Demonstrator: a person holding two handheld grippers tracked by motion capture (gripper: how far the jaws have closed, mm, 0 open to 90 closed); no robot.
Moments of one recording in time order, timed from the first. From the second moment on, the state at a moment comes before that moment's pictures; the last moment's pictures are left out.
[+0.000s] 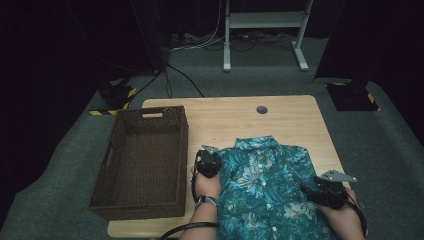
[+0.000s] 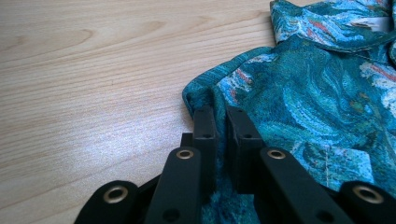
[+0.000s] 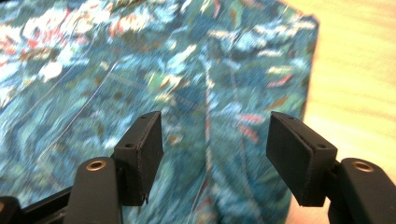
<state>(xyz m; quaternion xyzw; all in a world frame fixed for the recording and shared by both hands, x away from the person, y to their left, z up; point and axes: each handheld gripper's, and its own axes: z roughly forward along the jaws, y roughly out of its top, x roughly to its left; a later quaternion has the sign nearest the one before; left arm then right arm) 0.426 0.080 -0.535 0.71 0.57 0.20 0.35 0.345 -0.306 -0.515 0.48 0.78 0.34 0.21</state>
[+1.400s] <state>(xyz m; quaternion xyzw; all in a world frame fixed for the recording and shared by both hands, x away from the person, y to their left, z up) 0.434 0.080 -0.531 0.72 0.58 0.18 0.34 0.462 -0.302 -0.522 0.52 0.78 0.29 0.18</state>
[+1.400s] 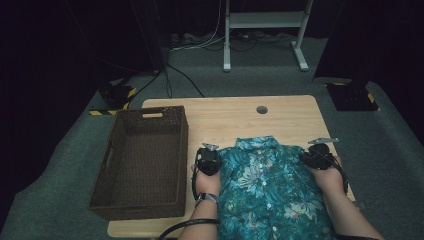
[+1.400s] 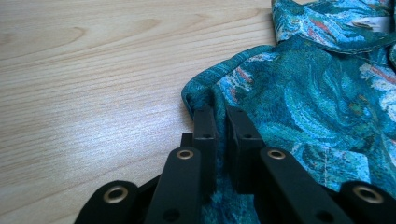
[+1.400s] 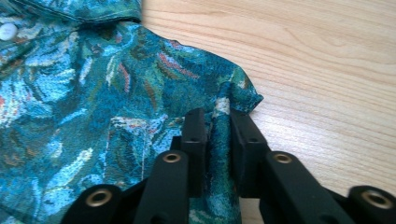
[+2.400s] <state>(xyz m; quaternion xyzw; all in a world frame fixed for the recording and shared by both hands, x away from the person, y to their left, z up) 0.439 0.066 -0.445 0.69 0.56 0.21 0.41 0.447 -0.316 -0.449 0.51 0.75 0.34 0.25</state>
